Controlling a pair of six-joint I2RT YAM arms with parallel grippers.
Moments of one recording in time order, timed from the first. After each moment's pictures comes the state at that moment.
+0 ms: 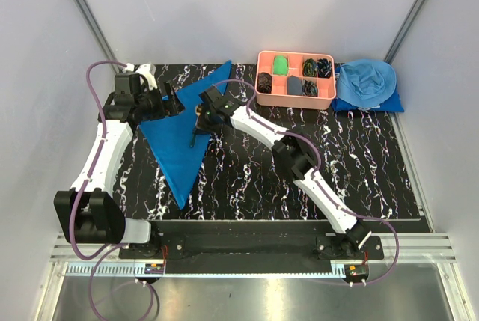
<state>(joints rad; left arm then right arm) -0.01 1.36 1.23 -0.55 0.29 -0.26 0.79 2.70 2.48 -0.61 -0.16 0.97</state>
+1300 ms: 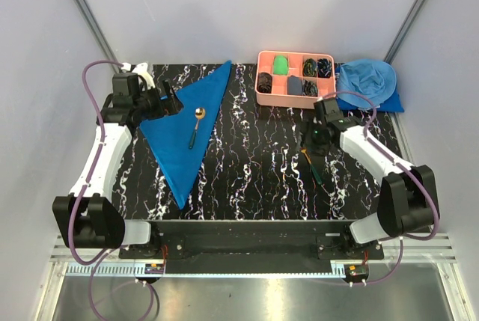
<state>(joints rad) -0.01 1.33 1.22 -0.52 0.26 -0.27 0.31 1.48 1.05 -0.60 -0.08 0.52</state>
